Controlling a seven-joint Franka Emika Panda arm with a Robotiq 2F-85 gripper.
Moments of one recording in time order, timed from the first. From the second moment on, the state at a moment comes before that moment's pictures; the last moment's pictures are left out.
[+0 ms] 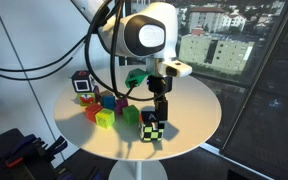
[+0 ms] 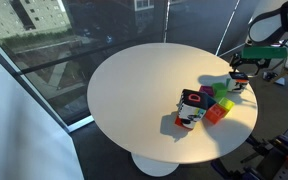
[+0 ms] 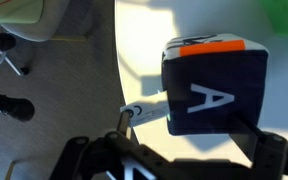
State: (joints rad) arm -0.16 0.32 -0.30 -2.17 -0.15 2.39 0.65
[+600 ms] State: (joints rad) arm -0.17 0.32 -0.30 -2.22 0.02 2.53 0.54
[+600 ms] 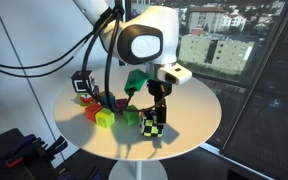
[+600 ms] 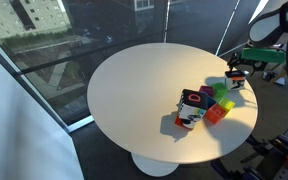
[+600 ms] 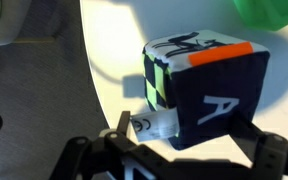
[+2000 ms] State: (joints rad) arm -0.14 0.30 -0.30 -2.23 0.07 2.58 0.54
